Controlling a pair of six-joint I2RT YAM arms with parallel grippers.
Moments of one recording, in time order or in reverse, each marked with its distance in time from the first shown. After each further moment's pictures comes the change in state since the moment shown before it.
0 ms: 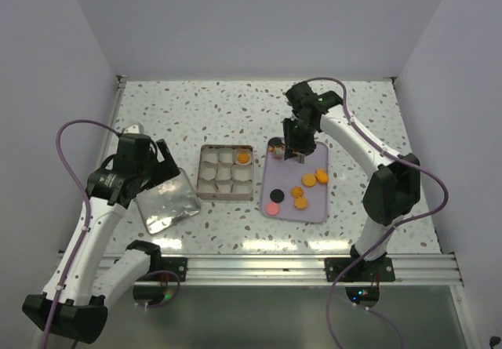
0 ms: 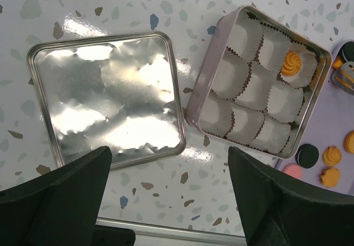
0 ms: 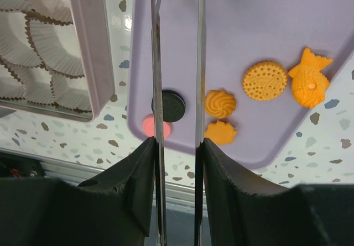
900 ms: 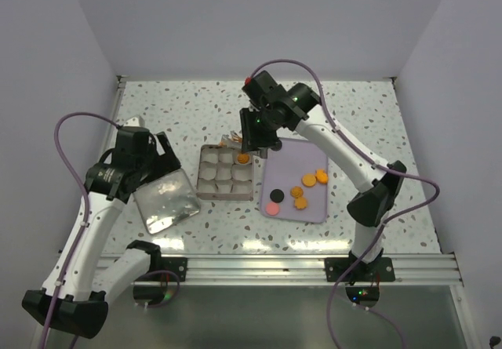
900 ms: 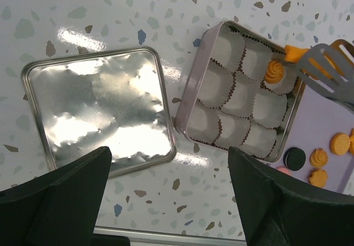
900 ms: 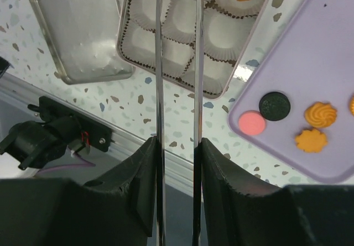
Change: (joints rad) left arm 0.000 0.047 0.058 0.020 0.013 0.013; right arm 0.288 0.062 0.455 -0.129 -0.002 0.128
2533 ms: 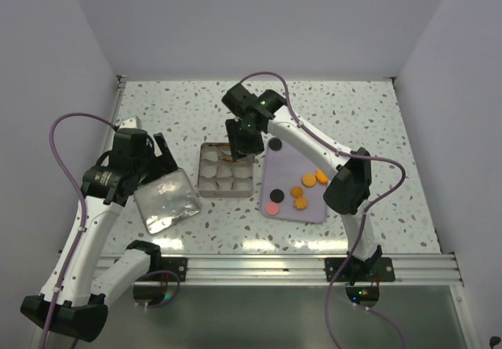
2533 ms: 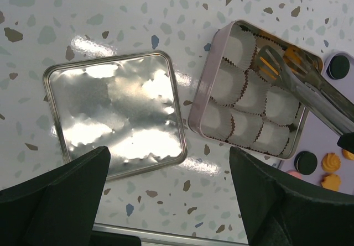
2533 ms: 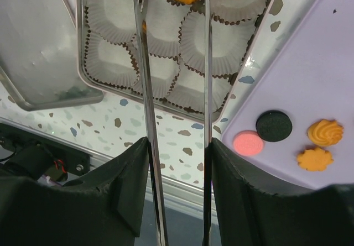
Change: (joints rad) left arm 0.000 -0.029 0.014 -0.030 -0.045 0.031; right arm 0.039 0.244 0.065 0.015 0.064 0.025
